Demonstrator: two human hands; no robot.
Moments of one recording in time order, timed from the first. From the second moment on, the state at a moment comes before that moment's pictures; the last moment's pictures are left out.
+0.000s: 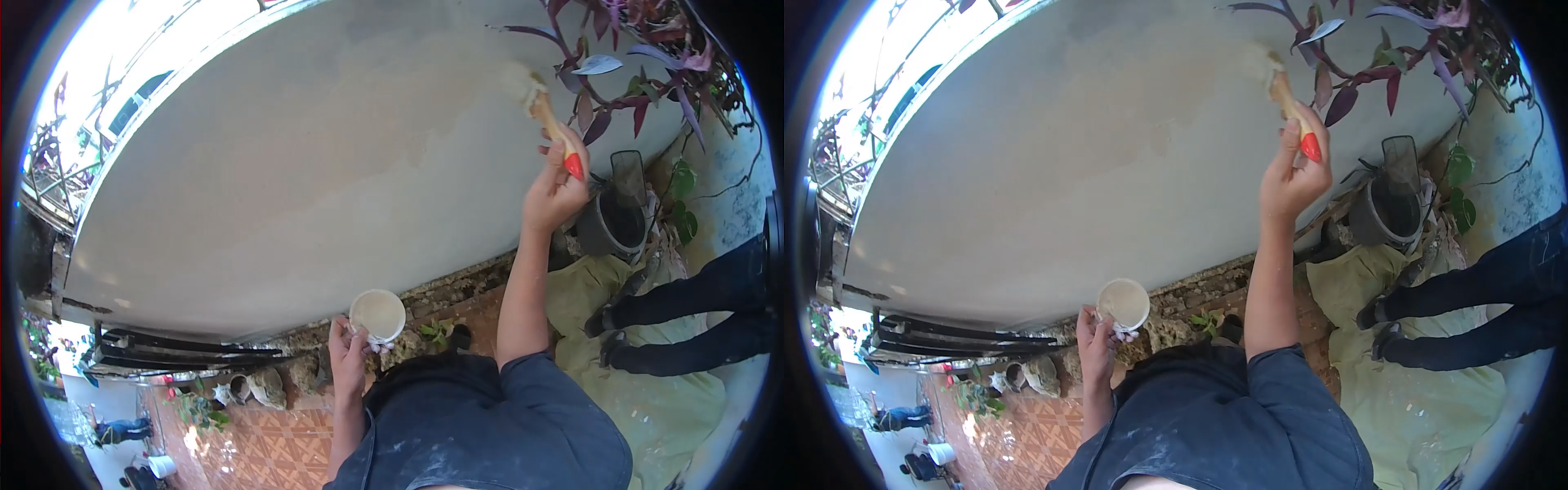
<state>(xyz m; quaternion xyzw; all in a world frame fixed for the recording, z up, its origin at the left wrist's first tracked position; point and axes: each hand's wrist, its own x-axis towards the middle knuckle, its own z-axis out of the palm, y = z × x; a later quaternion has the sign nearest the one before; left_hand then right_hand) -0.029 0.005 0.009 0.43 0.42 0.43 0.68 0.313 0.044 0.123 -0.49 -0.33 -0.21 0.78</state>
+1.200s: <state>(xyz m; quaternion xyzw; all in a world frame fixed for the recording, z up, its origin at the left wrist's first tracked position) -0.037 0.004 0.004 0.45 0.44 0.36 0.69 0.200 0.054 0.048 -0.50 -0.46 -0.09 0.73</state>
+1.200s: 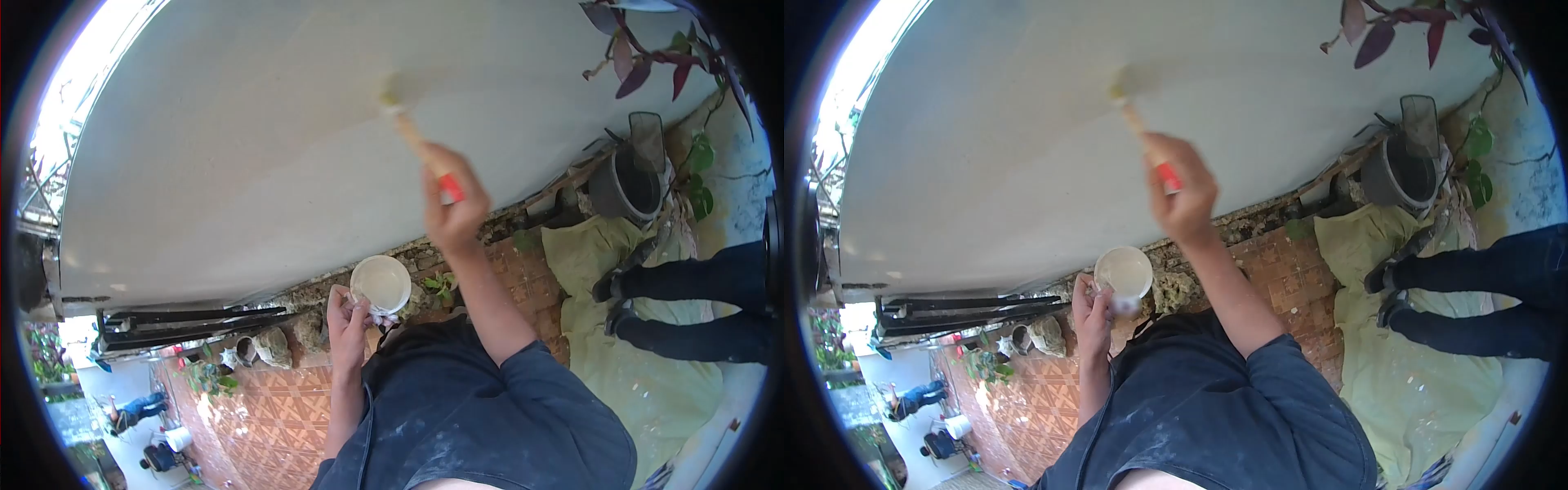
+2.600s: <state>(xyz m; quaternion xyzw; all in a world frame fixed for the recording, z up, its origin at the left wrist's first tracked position) -0.046 0.002 0.012 0.45 0.45 0.35 0.68 0.280 0.065 0.033 -0.46 -0.38 -0.12 0.79</state>
